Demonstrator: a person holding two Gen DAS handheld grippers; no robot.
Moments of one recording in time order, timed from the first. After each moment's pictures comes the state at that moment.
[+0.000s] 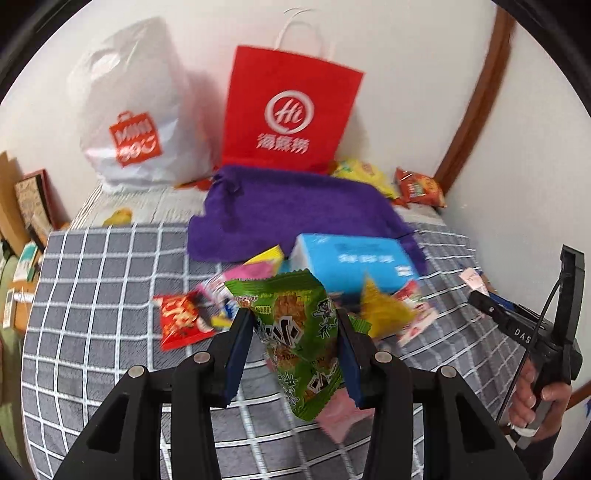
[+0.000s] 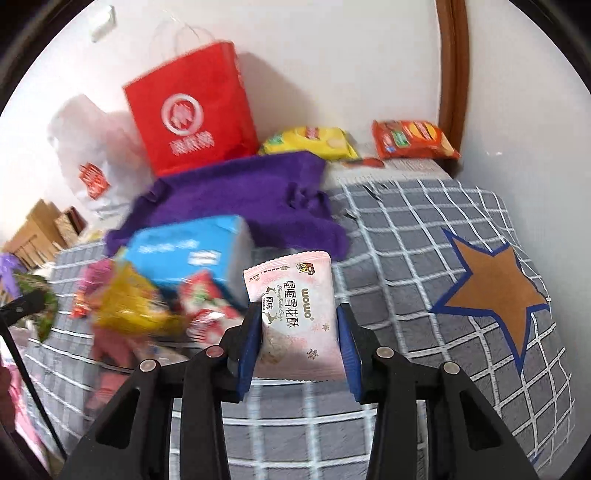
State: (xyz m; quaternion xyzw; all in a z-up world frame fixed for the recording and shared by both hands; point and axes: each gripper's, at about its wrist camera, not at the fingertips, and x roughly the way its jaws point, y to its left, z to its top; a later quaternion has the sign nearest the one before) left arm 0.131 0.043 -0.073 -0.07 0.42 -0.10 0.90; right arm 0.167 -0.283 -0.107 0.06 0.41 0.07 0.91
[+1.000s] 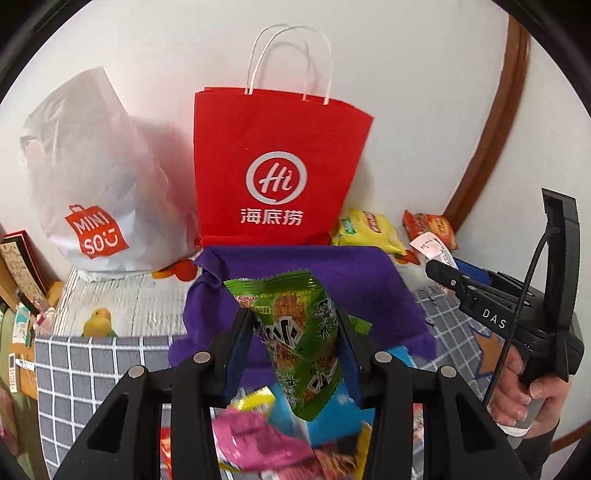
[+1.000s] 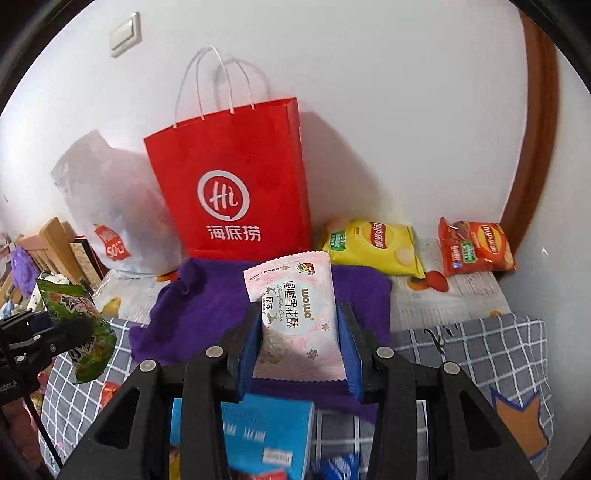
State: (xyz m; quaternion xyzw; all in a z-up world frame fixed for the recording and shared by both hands) left arm 0.277 0.025 -0.031 -0.05 0.40 -0.09 0.91; right arm 0.328 -0.215 -0.039 0.02 0.37 0.11 0.92
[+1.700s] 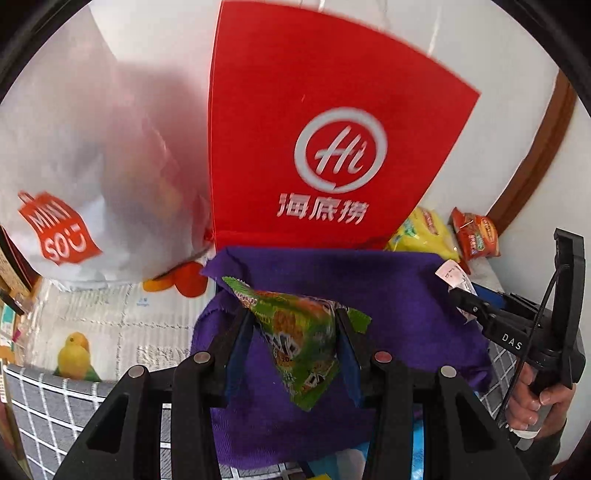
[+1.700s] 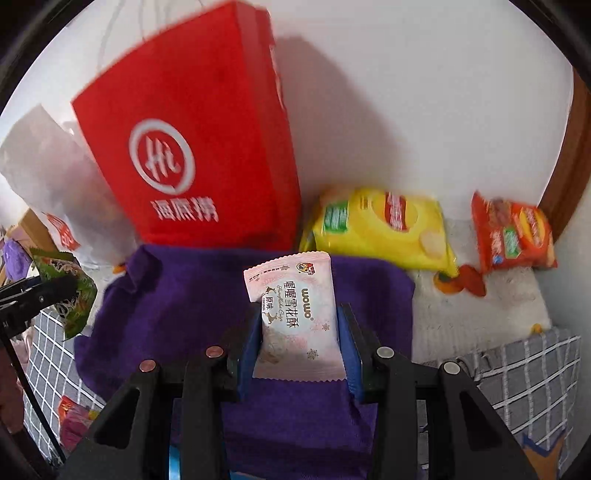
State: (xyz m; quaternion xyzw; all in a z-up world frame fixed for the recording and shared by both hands) left arm 0.379 0.053 -0.105 -0.07 0.45 -0.07 0.89; right arm 0.424 -0.215 -0.123 0.01 0.44 0.12 0.89
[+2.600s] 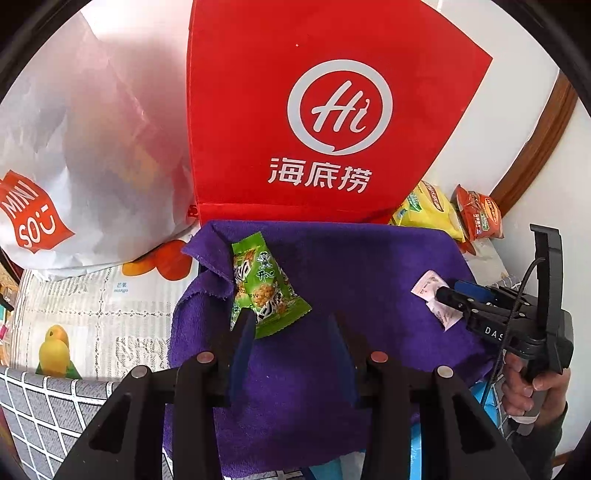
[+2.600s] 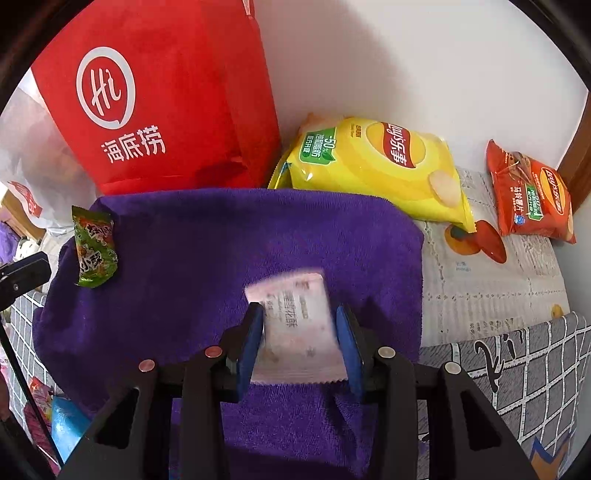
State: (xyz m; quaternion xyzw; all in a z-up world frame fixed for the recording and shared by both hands) left arm 0.386 0.047 -0.129 -0.06 0.48 -0.09 0.87; right arm 0.452 -0.222 -0.175 -0.01 0.50 0.11 0.86
